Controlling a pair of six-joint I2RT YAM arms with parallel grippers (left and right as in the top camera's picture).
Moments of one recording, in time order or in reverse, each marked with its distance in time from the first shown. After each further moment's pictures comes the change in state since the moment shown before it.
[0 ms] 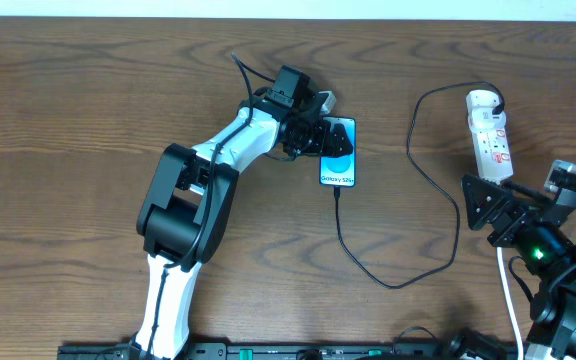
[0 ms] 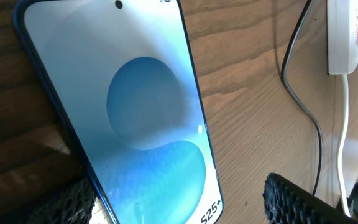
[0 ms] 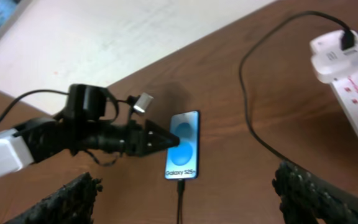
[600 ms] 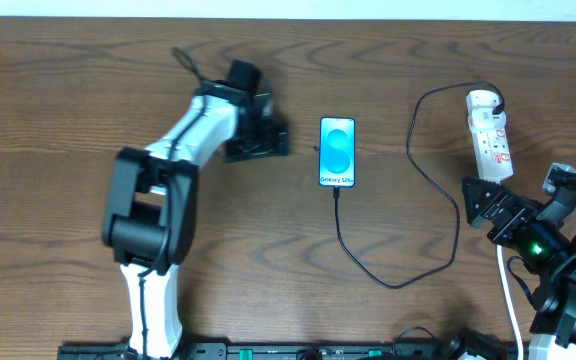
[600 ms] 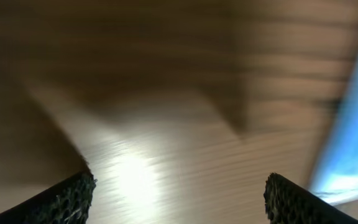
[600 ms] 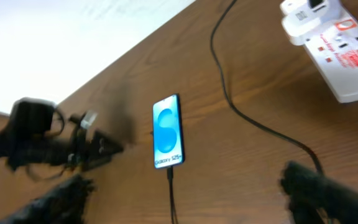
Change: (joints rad) left arm 0.183 -0.116 -0.044 -0.351 -0.362 0.002; right arm 0.000 0.047 0.000 -0.068 0.079 0.034
